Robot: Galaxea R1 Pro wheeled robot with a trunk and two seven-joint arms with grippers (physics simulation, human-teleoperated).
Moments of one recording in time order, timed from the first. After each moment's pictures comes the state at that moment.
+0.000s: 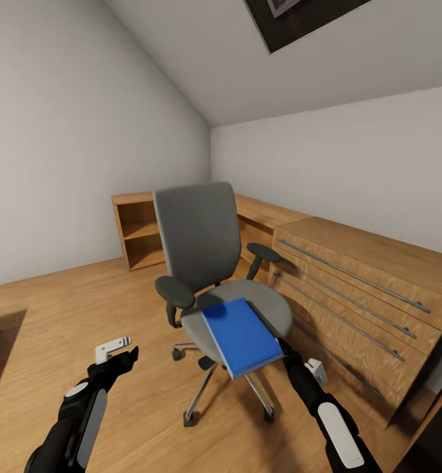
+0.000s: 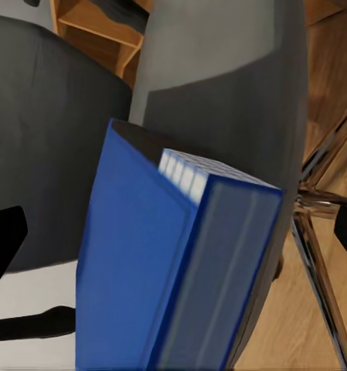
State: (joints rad) left arm -0.30 -0.05 0.23 -1.25 0.11 0.40 0.06; right arm -0.31 0.07 -0.13 -0.98 -1.05 0.19 0.18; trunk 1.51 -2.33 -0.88
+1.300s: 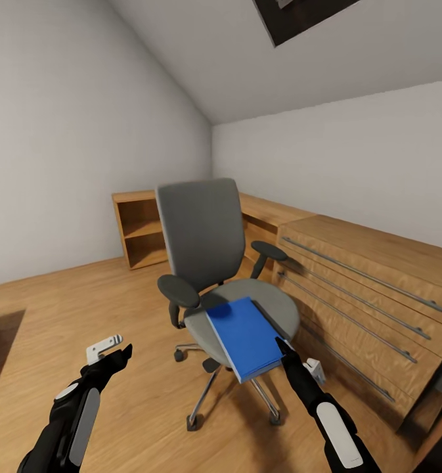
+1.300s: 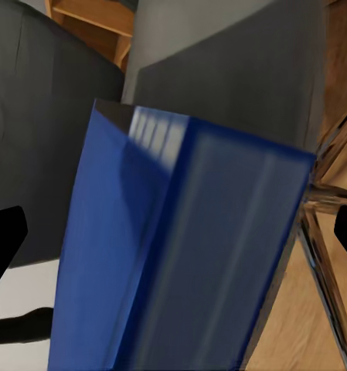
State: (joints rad) left arm -0.30 -0.05 0.28 -1.26 0.19 0.40 0.06; right arm -0.31 0.07 -0.11 -0.98 -1.05 0.19 0.18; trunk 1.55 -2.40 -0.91
